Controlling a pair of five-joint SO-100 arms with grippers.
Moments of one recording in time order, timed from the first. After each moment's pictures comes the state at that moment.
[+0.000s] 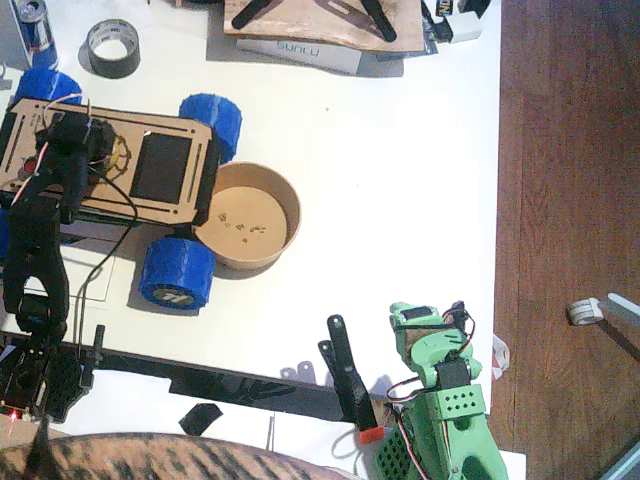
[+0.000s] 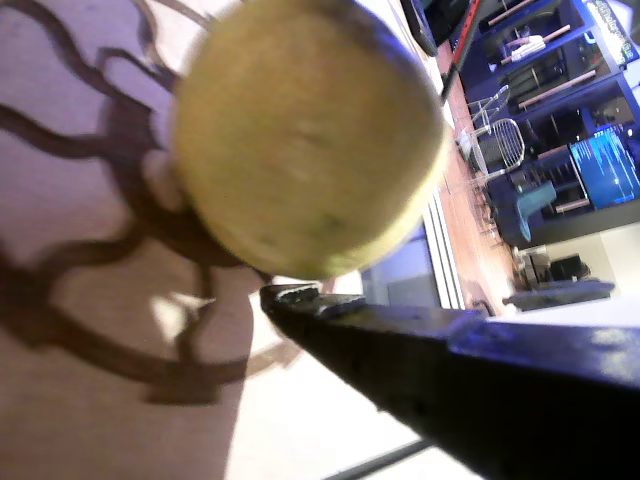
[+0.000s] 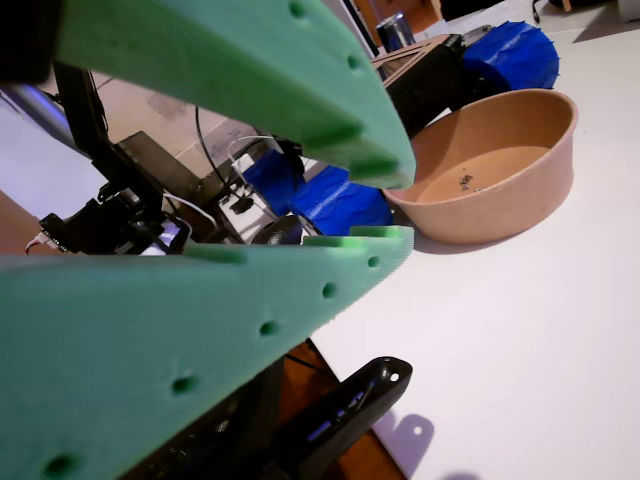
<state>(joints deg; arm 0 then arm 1) -5.2 59.3 76.0 56.2 -23.7 -22.8 185.8 171.0 58.4 2.3</state>
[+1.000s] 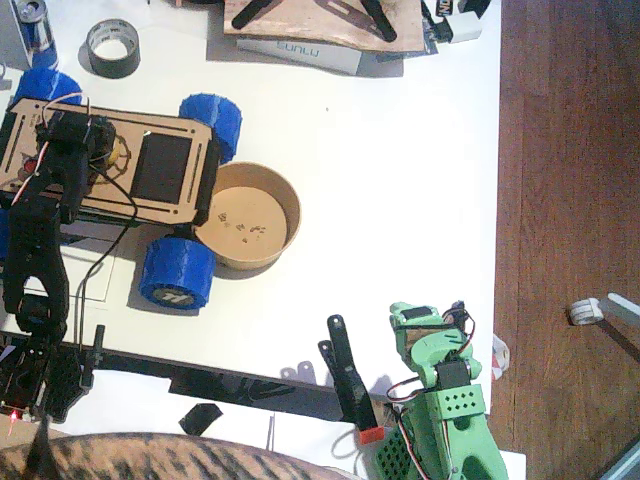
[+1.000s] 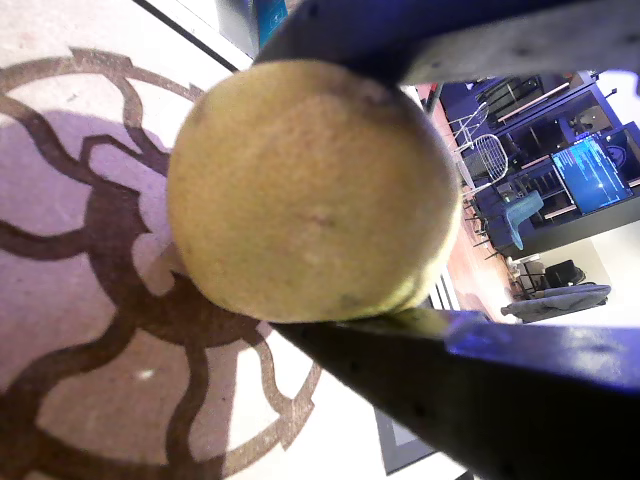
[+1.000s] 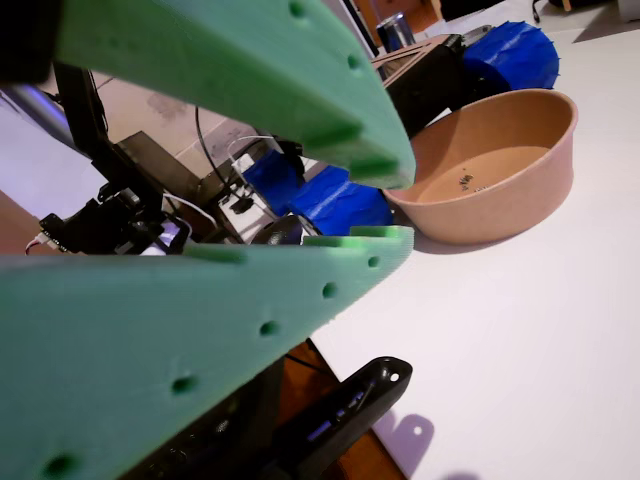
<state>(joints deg) -4.1 58.8 75.1 54.2 -23.7 -22.8 185.8 171.0 58.4 2.3</state>
